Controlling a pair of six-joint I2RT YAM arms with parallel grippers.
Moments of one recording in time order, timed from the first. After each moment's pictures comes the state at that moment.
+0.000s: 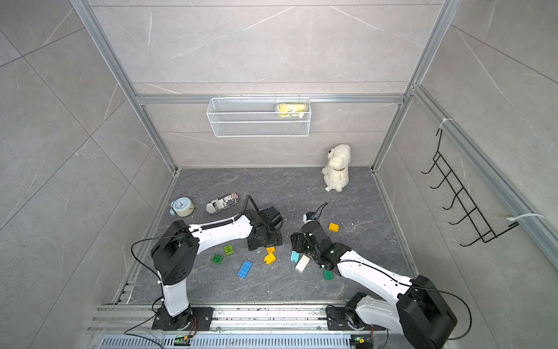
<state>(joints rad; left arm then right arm) -0.90 1.91 1.36 -0.80 -0.05 -1.02 0.67 1.17 0.57 -0.17 0.11 0.59</state>
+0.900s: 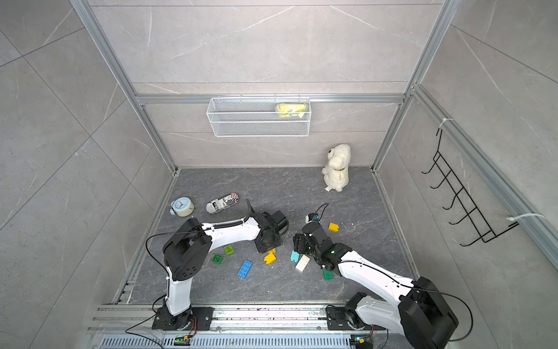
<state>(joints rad) -0.93 1.98 1.36 -0.75 -0.09 -1.29 0.67 1.15 0.58 -0.20 0.11 0.61</state>
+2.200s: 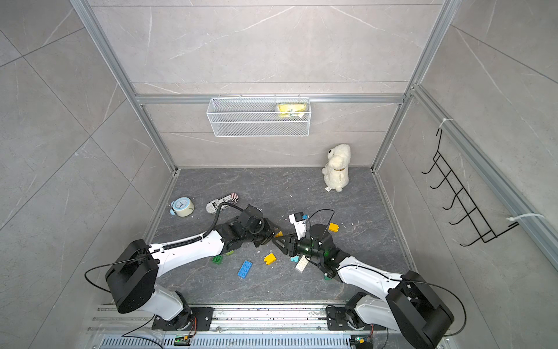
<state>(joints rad) -0.87 1.54 0.96 -0.11 0.14 -1.33 0.64 1.18 0.41 0.46 -0.46 0.68</state>
